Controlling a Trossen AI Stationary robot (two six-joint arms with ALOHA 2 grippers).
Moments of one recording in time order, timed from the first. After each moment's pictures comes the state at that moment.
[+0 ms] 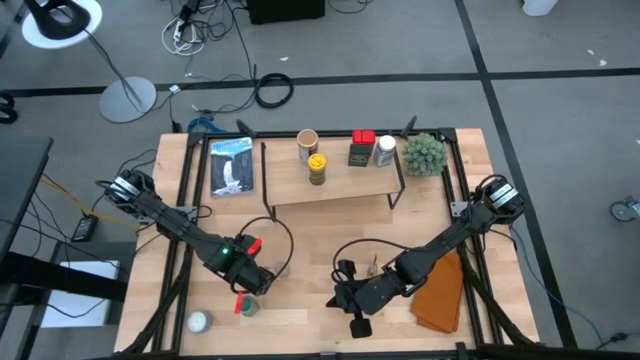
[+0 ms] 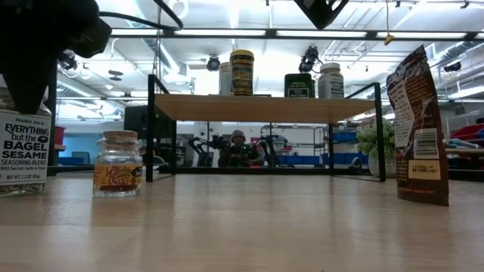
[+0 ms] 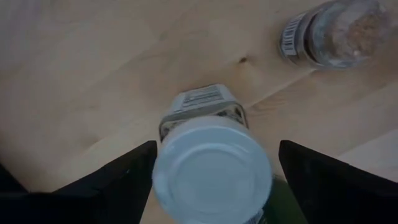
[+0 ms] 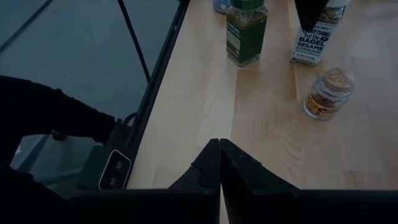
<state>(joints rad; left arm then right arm) -0.57 1.55 1.09 -1.04 -0.07 -1.63 0.59 1.80 1.26 -0.09 0.27 0.34</state>
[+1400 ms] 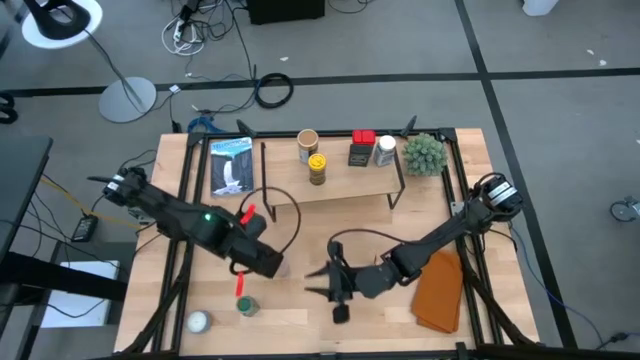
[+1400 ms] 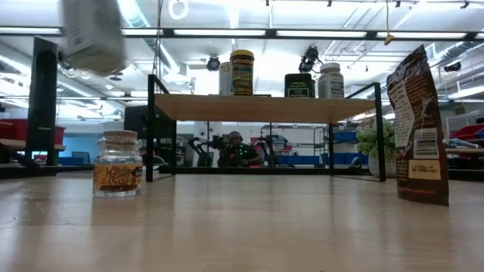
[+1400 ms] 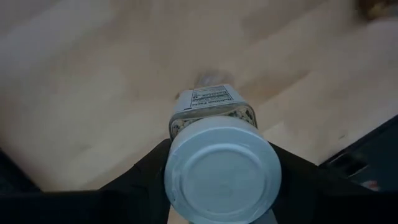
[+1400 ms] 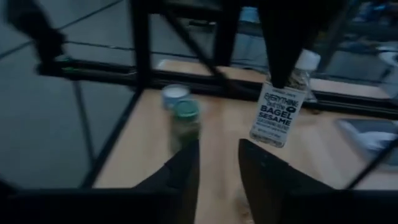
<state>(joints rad) -0.47 1.52 1.54 -1.35 -0.13 -1.53 0.53 1.80 1.26 0.24 0.50 0.06</state>
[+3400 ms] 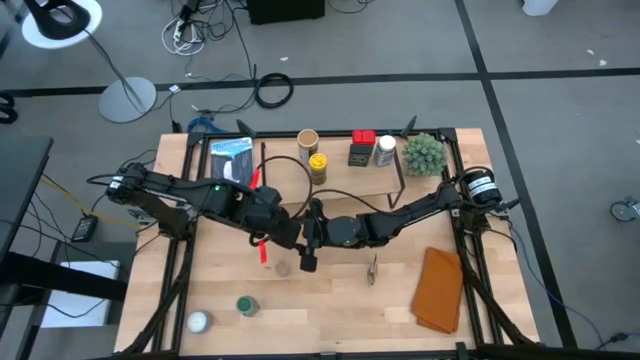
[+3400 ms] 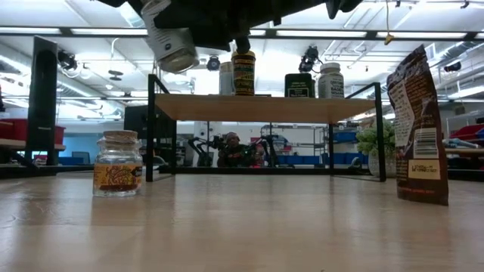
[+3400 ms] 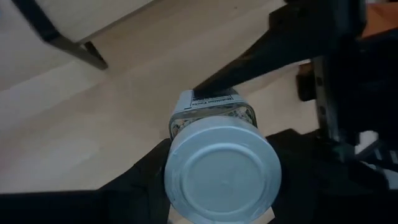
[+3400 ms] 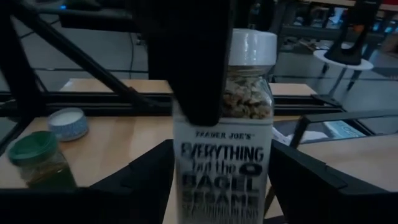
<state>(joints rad) -0.27 1.53 1.60 -1.24 -0.19 -1.39 0.24 1.90 1.26 0.43 0.40 0.01</state>
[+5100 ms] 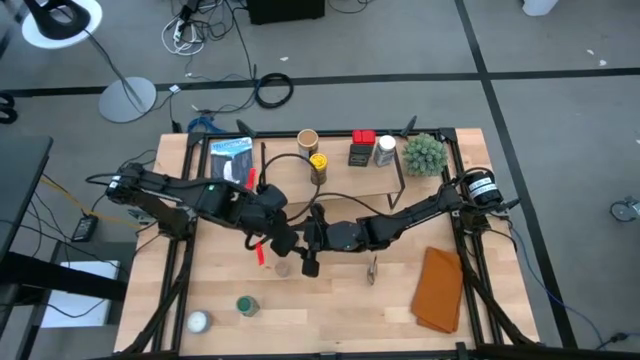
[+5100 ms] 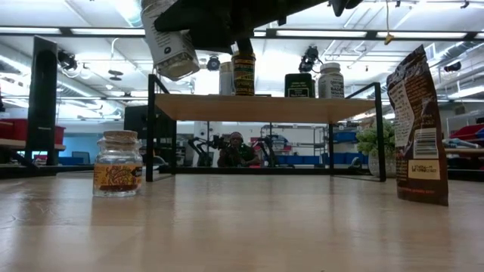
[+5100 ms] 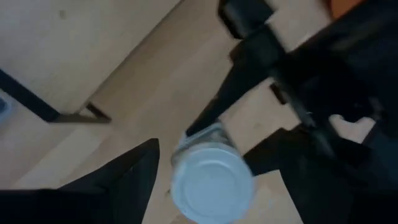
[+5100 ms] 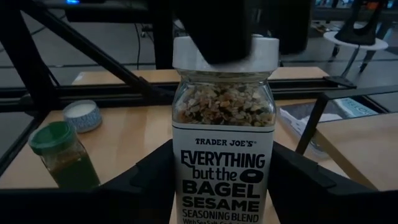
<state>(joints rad) -0.29 1.52 1.65 -1.23 -0.28 -1.06 0.26 1.90 1.26 0.38 0.39 0.08</state>
